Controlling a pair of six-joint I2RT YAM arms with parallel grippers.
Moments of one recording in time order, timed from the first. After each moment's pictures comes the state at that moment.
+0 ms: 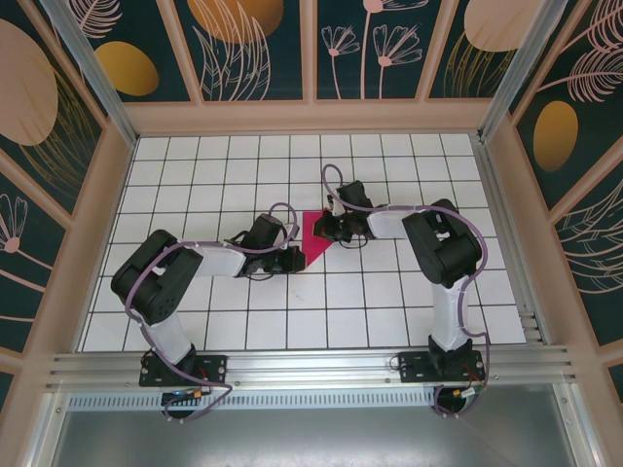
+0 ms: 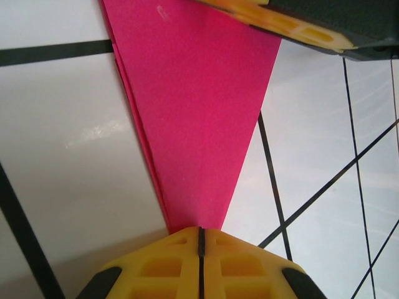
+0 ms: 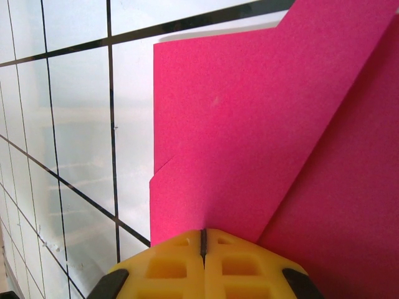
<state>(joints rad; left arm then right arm) -0.63 1.76 0.74 0.12 0.44 -0.60 0.53 2.02 1.11 -0.01 -0.50 0.68</state>
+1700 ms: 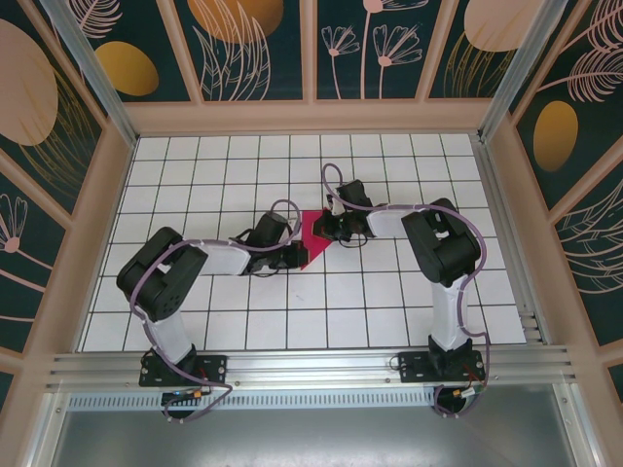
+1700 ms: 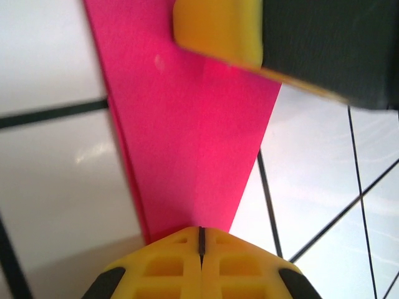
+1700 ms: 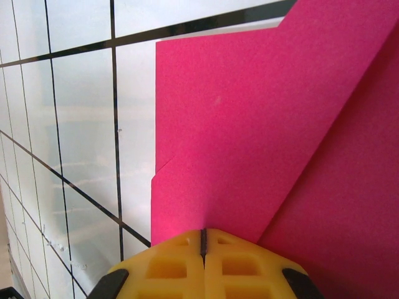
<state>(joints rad) -0.65 1.78 0.76 0.16 0.36 -0.66 0.53 2.03 1.12 -0.01 -0.52 0.68</state>
